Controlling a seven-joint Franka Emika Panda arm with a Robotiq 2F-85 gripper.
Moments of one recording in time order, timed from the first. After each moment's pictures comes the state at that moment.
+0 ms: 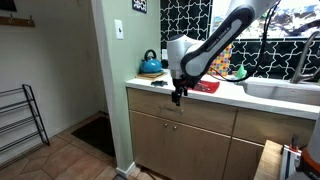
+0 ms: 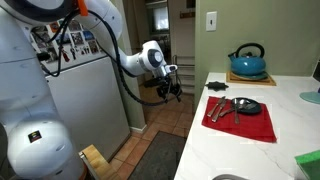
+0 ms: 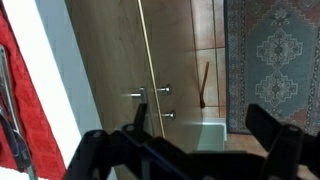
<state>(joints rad) -0.01 0.04 0.08 -2.31 -0.50 2.39 0.26</state>
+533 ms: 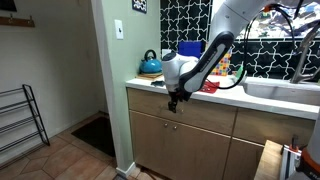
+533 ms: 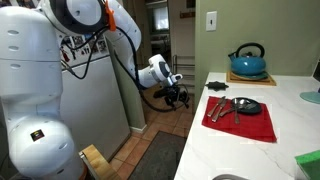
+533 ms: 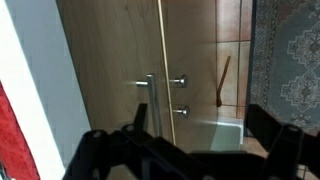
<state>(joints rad) 0.03 0.26 0.00 -2.20 -0.74 2.49 0.40</state>
